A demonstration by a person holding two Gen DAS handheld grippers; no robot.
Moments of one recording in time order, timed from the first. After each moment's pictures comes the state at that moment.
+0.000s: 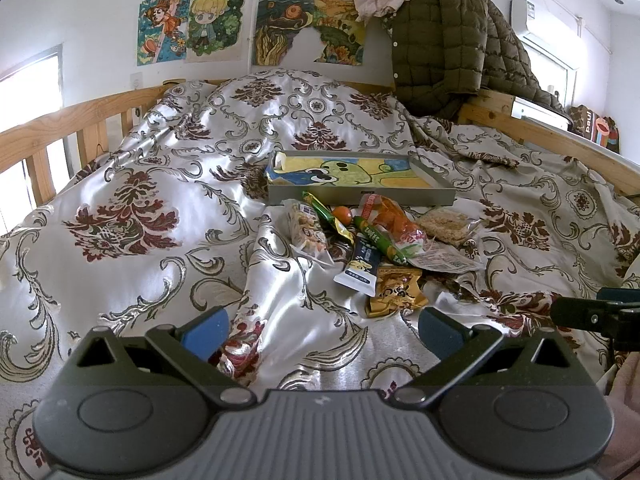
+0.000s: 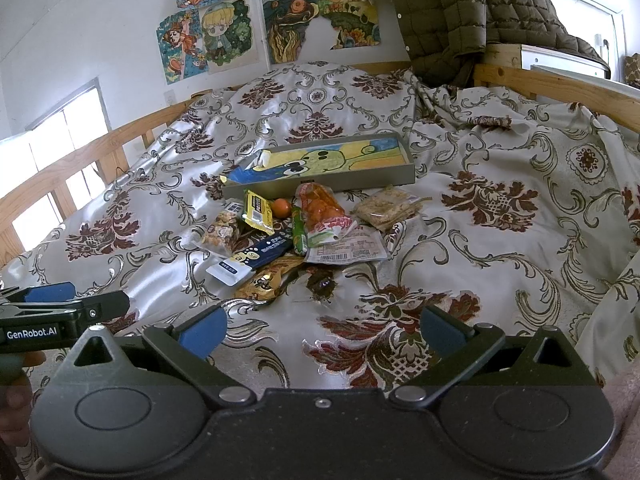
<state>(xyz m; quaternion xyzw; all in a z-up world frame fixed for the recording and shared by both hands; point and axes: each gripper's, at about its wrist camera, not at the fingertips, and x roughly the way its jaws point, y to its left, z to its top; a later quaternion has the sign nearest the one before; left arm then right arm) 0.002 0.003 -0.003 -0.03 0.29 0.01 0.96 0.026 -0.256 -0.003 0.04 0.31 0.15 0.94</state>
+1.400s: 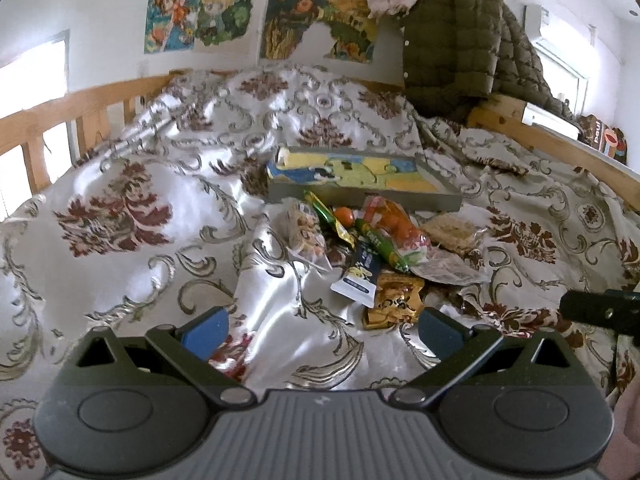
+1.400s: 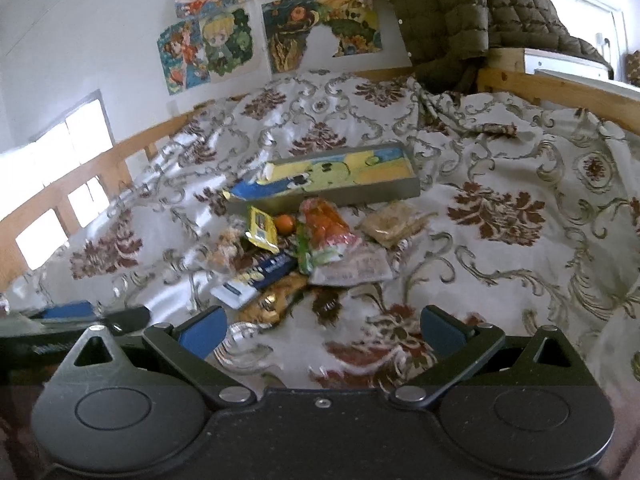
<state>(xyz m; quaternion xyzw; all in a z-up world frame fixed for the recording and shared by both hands) 0.026 0.005 -0.009 -0.06 0.30 0.02 0.95 0.046 -0.258 0.009 0.06 0.30 0.16 0.94</state>
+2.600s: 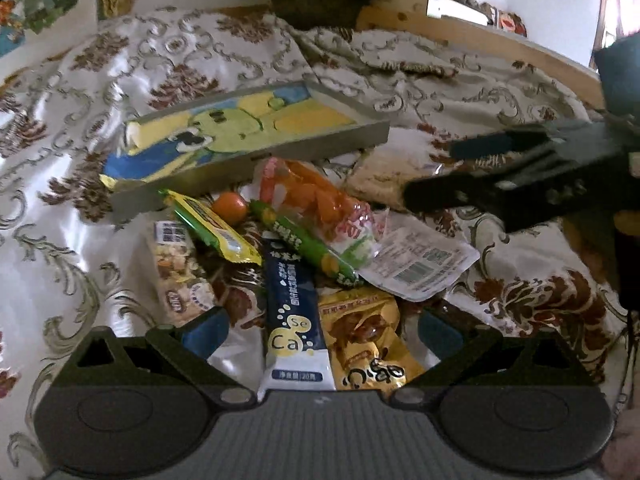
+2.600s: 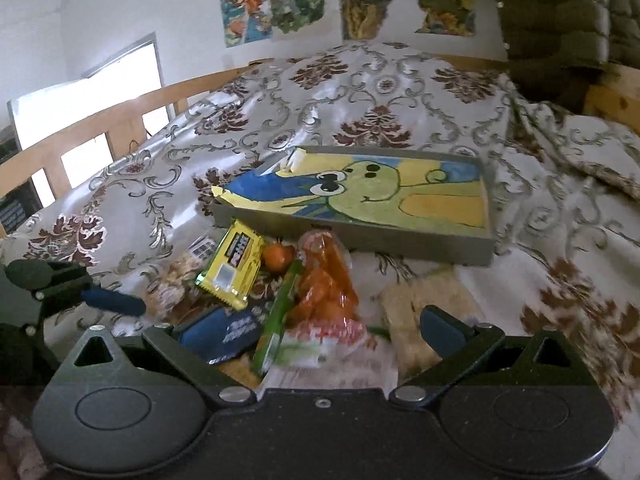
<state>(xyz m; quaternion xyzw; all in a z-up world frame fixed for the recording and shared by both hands) 0.201 -0.025 -0.048 0.05 0.40 -0.18 0.90 0.262 -0.235 -0.028 -0.03 0.32 0.28 0.90</state>
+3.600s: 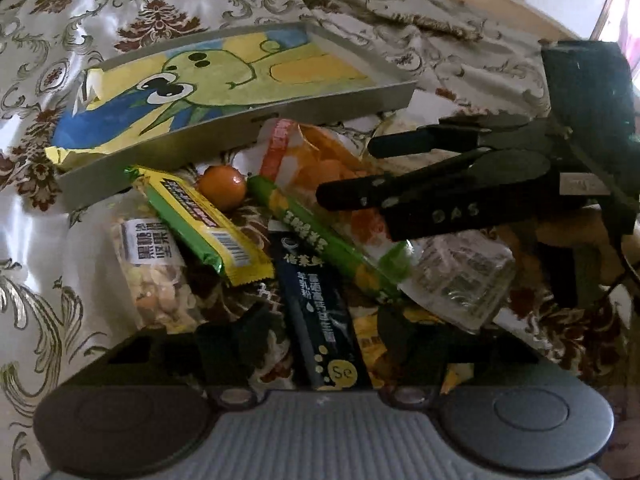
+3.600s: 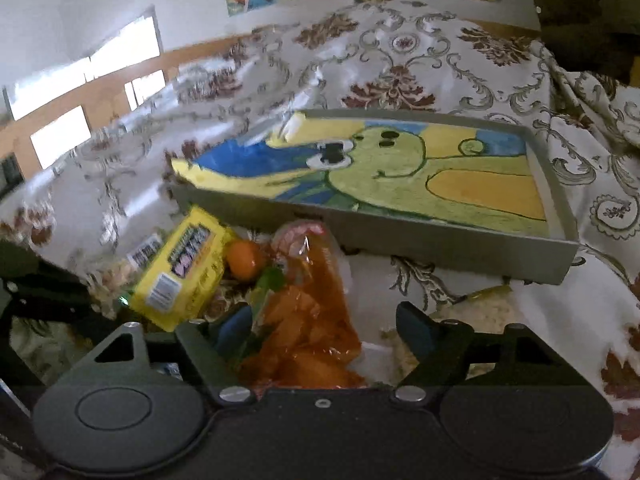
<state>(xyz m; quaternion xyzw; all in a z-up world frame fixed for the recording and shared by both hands) 0.281 -0.014 -0.074 0.04 0.49 -0.21 0.85 0.345 -0.192 -0.088 -0.05 0.36 0.29 0.89</state>
